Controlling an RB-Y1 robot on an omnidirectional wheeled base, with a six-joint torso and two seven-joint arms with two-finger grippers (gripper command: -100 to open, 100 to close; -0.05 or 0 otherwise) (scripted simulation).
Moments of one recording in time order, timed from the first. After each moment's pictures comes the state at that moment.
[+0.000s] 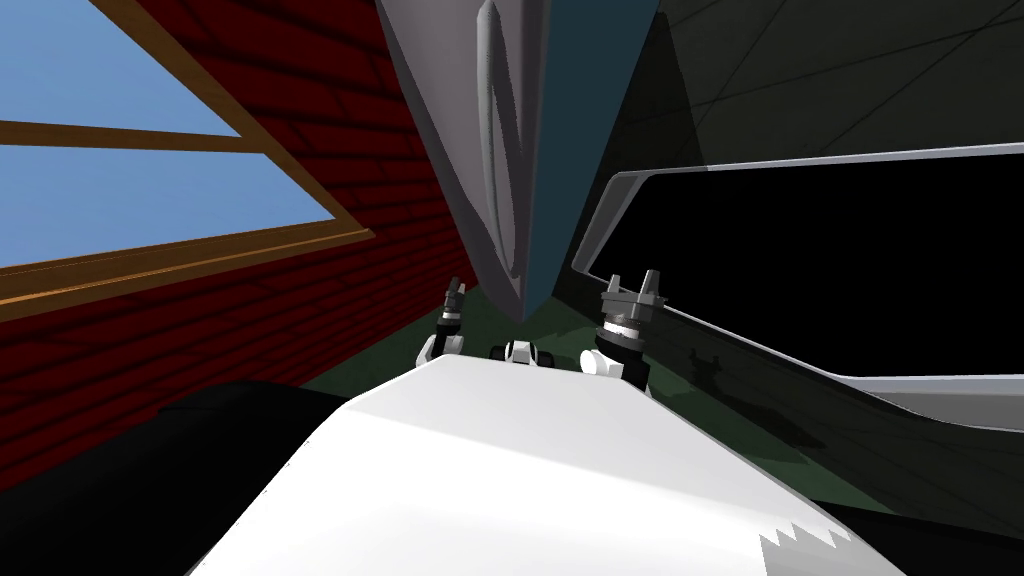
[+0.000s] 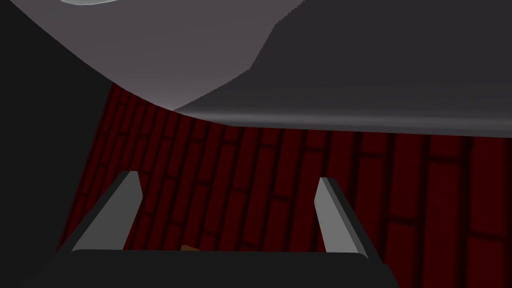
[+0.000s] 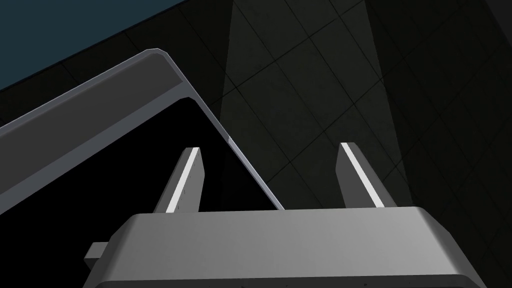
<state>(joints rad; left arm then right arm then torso) 0.38 0.18 0.07 -1.81 -0.05 -0.64 -0.01 0.53 0.03 0.05 -2.24 -0.12 -0.53 -0.15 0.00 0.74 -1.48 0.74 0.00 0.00</state>
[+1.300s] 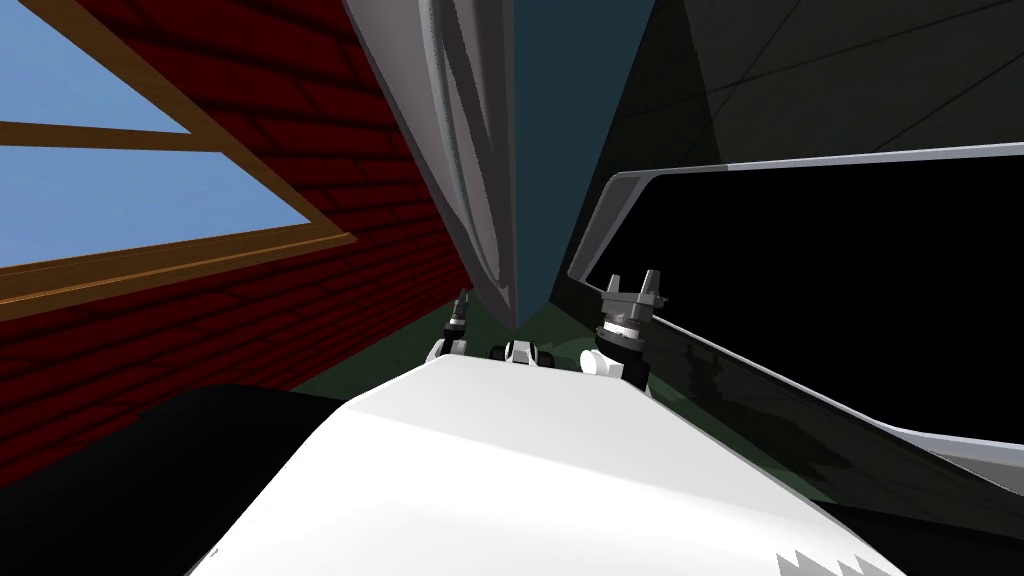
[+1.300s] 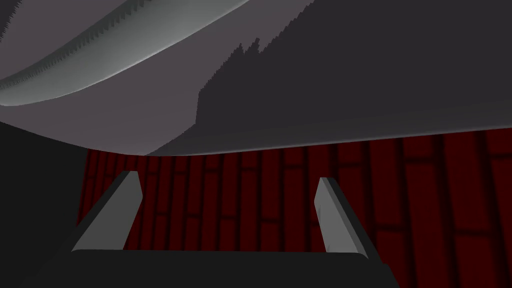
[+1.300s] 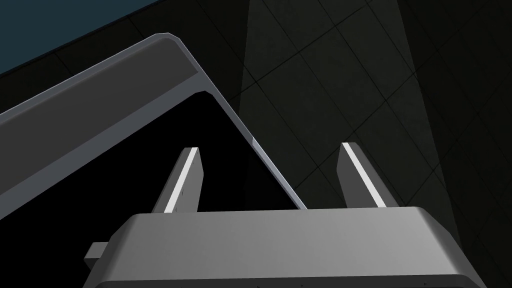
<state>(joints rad) 0.28 0.16 0.10 -1.46 -0.12 -0.81 -0.12 0.53 0.03 0.05 -2.24 -0.12 -0.53 -0.15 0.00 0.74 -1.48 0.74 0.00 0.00</state>
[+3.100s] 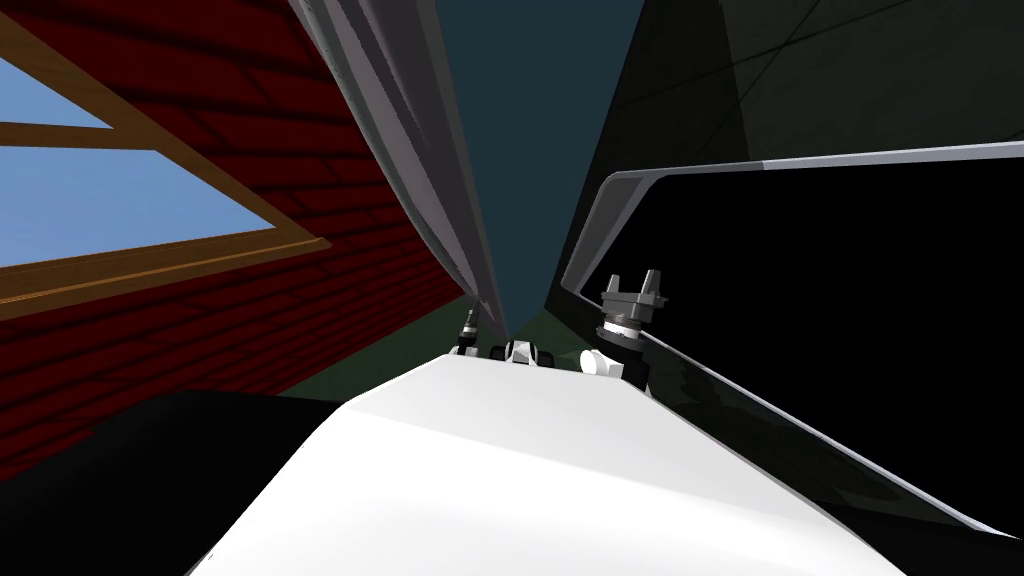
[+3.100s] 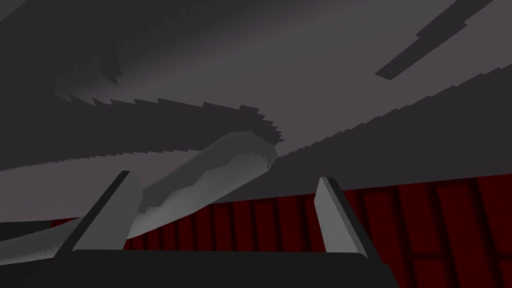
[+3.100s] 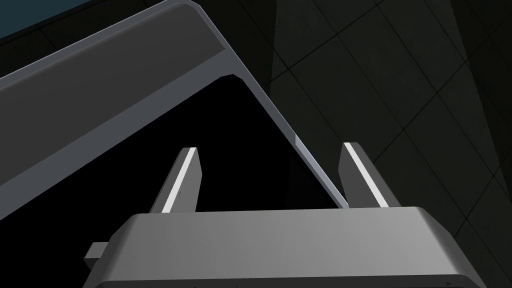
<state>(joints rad) 0.16 0.04 0.15 -1.05 -0.19 -0.99 -0.25 0.53 0.03 0.05 -2.24 -0.12 -0.53 -0.15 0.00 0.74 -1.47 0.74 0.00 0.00</state>
